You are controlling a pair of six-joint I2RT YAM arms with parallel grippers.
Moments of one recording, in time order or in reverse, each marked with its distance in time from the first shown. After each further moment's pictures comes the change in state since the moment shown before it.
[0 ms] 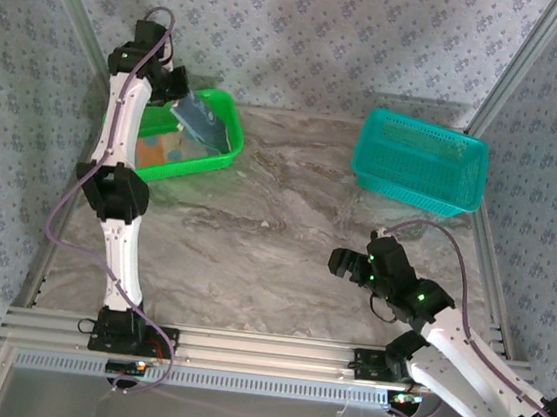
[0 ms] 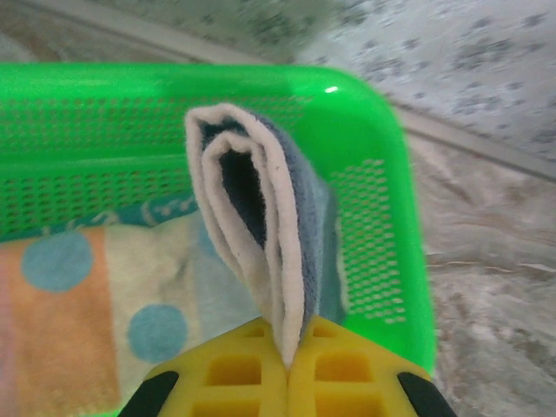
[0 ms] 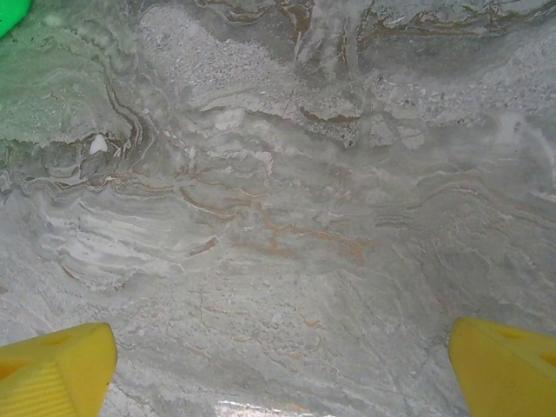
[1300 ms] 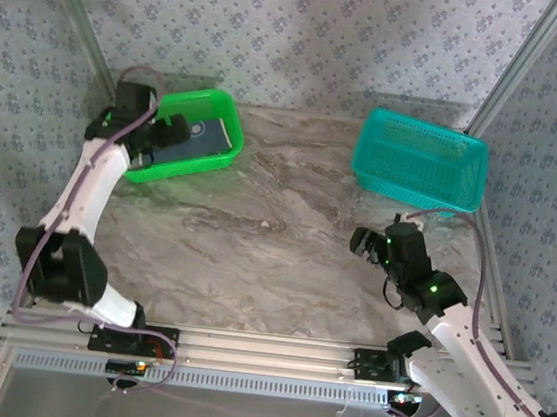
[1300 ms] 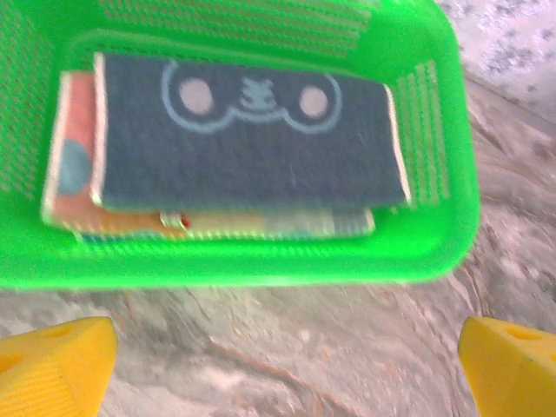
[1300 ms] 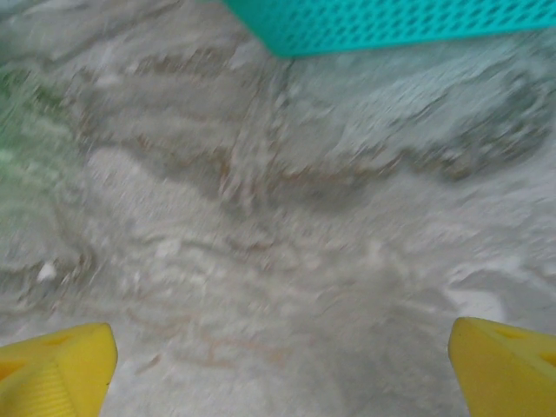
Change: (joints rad) left arm -0.064 -0.838 -1.217 0.499 -0.128 -0.139; right arm -0.174 0.015 0.127 -0.034 0.169 -0.123
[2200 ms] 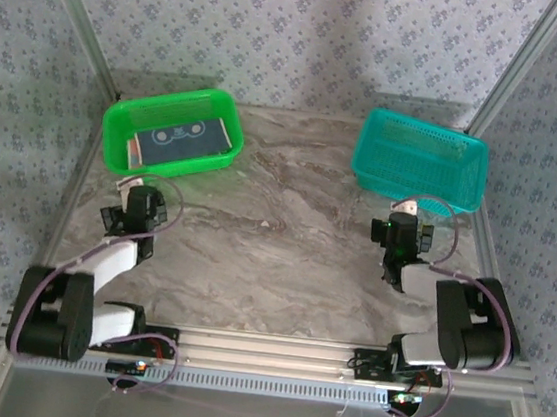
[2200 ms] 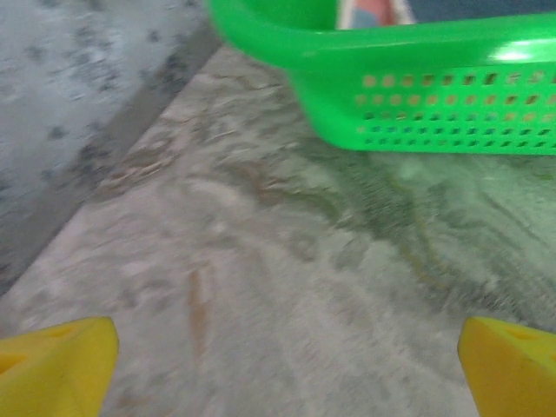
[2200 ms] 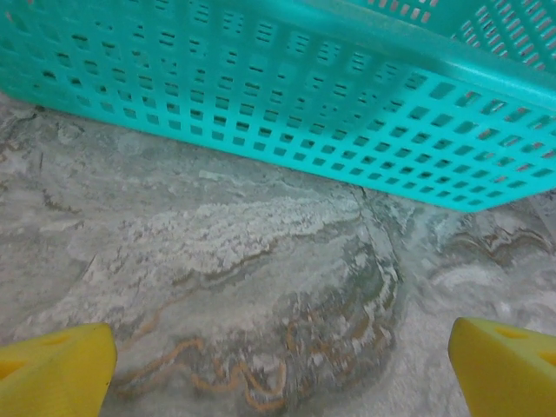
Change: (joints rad) left arm -0.006 -0.190 -0.968 0.927 -0.526 0.261; right arm -0.294 0.679 -0.261 1.107 0.158 -0.642
